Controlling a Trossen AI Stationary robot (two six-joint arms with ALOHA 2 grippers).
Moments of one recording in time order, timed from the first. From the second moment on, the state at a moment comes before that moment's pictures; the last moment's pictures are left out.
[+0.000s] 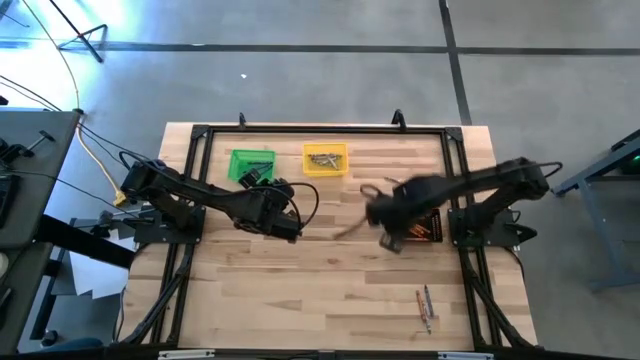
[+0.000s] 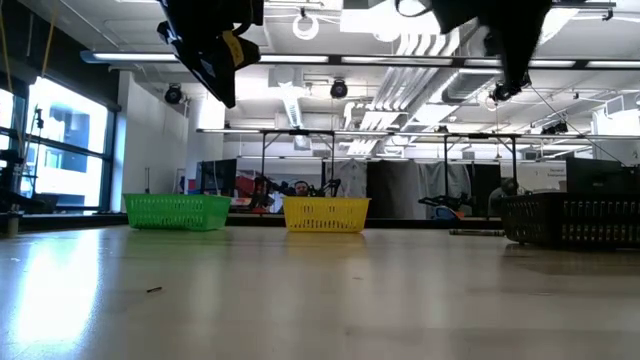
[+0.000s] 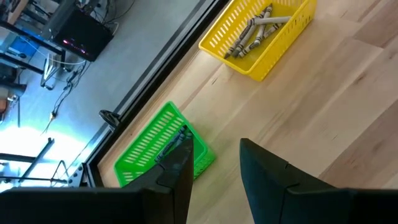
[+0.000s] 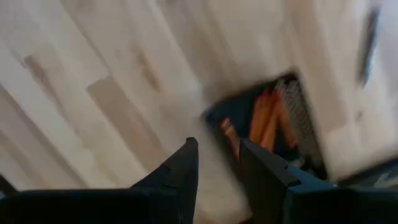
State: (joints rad) left arm -0.23 1.67 1.35 -1.28 -0.92 -0.89; right arm 0.17 1.54 1.43 -1.40 0.03 0.63
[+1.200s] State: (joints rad) left arm -0.27 1.70 1.35 -0.96 -0.95 -0.64; right arm 0.92 1.95 1.42 -1.16 0.00 2.06
